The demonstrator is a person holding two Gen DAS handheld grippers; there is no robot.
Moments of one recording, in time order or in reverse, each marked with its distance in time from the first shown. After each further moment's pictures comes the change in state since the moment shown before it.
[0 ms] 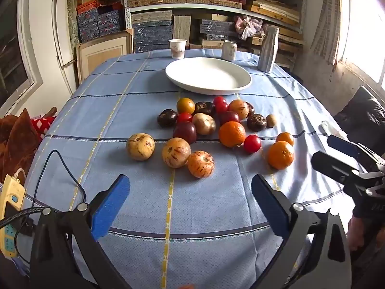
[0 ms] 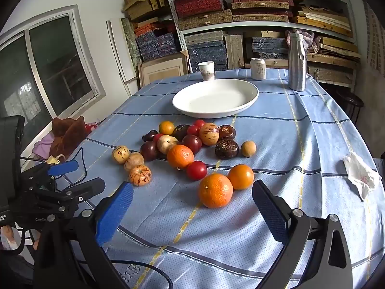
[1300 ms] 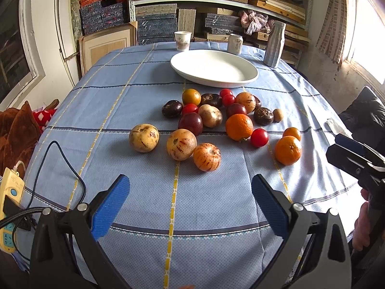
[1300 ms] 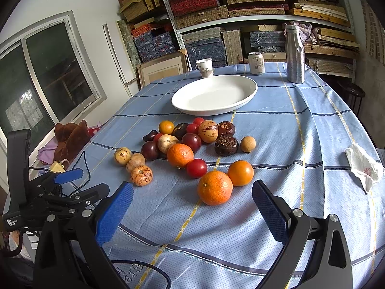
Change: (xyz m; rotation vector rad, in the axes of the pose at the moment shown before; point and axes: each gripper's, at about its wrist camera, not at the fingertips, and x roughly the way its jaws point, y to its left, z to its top) left arm 0.011 0.010 -0.007 -0.026 0.050 0.007; right arm 0.000 -0.007 0.000 0.045 0.015 0.030
